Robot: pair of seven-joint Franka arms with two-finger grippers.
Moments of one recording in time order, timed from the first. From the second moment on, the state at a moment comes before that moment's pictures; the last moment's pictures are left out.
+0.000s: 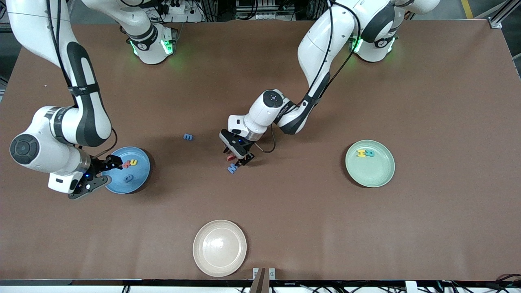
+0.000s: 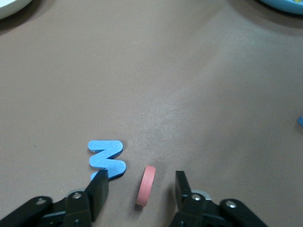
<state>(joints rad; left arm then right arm) -0.80 1.01 -0.11 -1.43 -0.14 3.04 0.10 0.20 0.47 -0.27 -1.77 0.13 2.19 -0.59</state>
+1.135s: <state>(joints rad) -0.82 1.02 -0.07 -1.42 -0.14 3.04 0.10 0.35 0.47 -0.23 -1.86 0.14 2.20 0.25</state>
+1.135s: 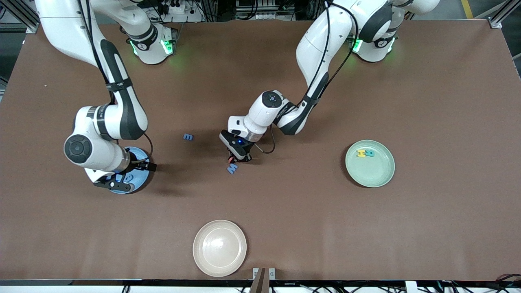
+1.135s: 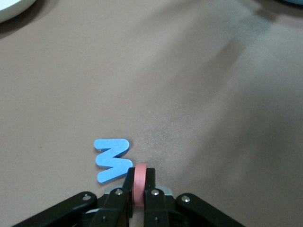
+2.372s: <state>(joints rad) -0.32 0.64 -0.04 -1.66 -0.09 2.00 0.70 0.44 0.34 -0.02 -2.33 0.05 2.64 0.46</state>
